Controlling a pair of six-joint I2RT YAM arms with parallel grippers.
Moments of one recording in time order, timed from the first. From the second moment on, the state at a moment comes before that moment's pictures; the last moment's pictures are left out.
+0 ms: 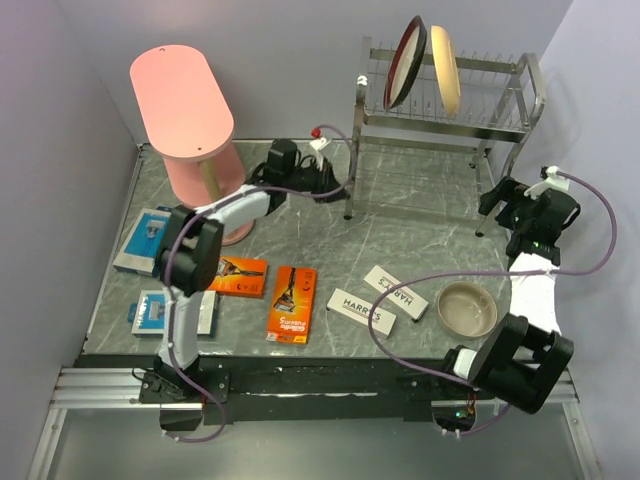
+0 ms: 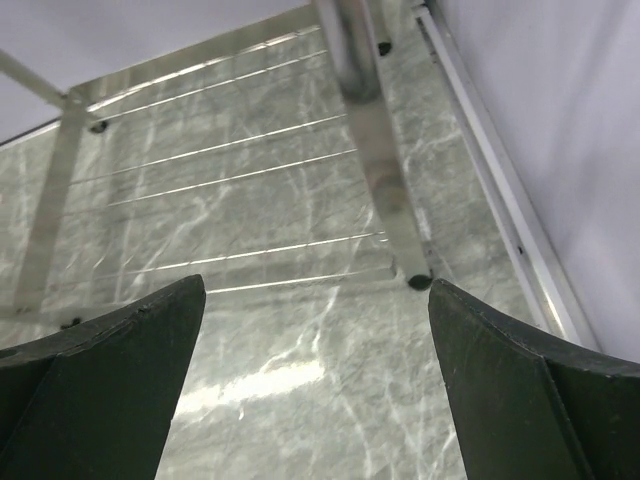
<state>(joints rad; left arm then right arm) -0.48 2.13 1.63 0.21 0.83 -0.21 -0.51 1.22 0.87 0.01 -0.35 0.18</state>
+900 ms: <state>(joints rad) -0.01 1.24 1.55 -0.14 0.05 -0.13 0.62 1.44 1.24 -0.01 -0.39 0.12</state>
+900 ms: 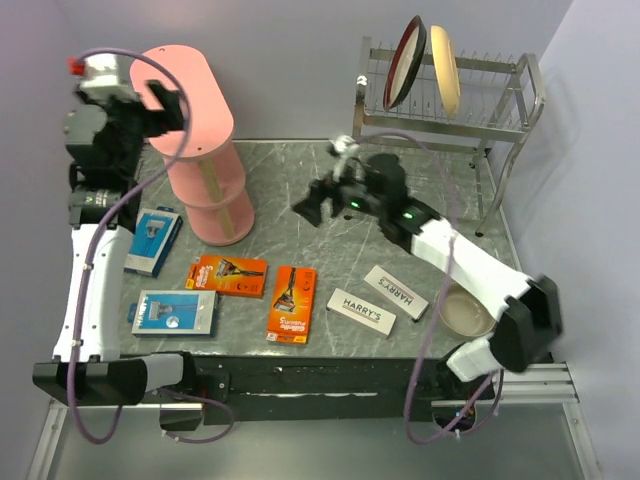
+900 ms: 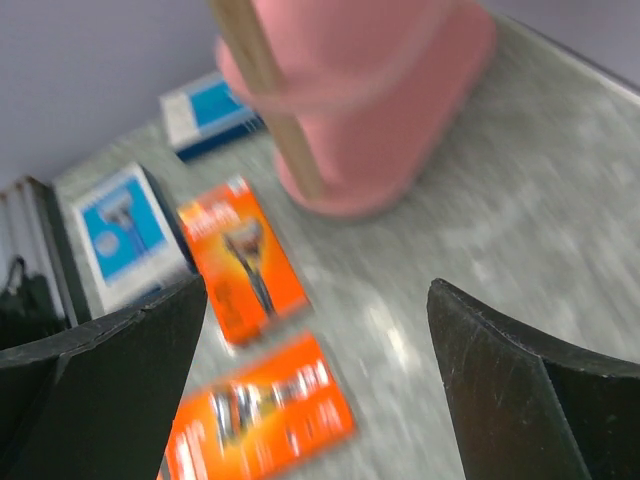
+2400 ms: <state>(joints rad) 0.42 1.63 1.23 0.30 0.32 -0.36 0.86 2.15 1.82 0.34 -0.12 0.06</state>
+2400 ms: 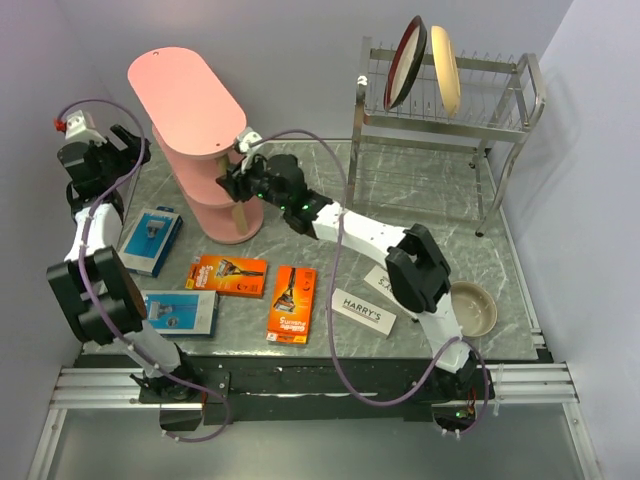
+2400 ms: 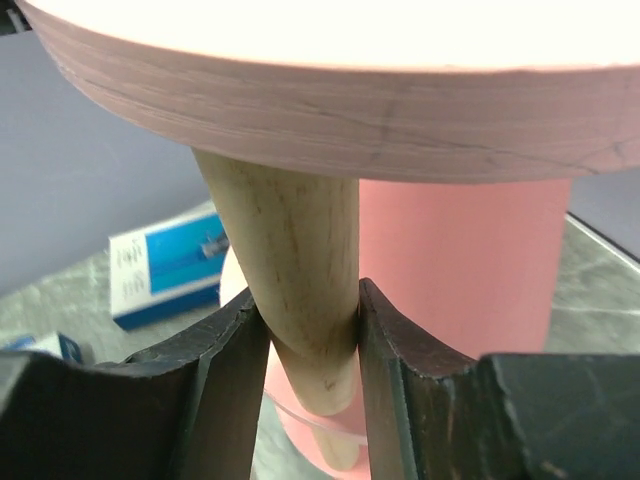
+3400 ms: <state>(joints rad) 0.35 1.96 1.39 0.70 0.66 -0.35 0.60 1.98 1.72 0.10 -0.23 -0.03</state>
